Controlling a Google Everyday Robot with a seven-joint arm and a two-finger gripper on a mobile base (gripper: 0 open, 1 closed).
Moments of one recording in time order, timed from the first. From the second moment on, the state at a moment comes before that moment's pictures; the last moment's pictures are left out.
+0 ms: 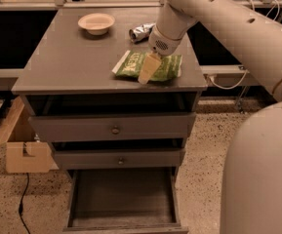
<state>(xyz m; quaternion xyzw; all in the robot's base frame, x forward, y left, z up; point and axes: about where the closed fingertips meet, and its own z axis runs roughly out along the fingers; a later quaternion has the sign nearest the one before) 0.691 -0.038 0.846 -0.56 0.80 0.06 0.20</state>
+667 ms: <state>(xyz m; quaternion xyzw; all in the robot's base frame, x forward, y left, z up) 0.657 -0.087 0.845 -0.54 0.81 0.06 0.22</state>
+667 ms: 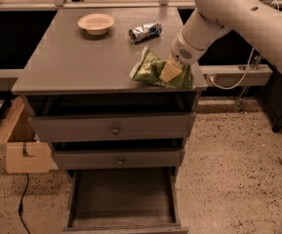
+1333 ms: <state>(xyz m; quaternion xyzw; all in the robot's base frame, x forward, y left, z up) 0.523 -0.148 0.935 -0.50 0.79 0.06 0.35</state>
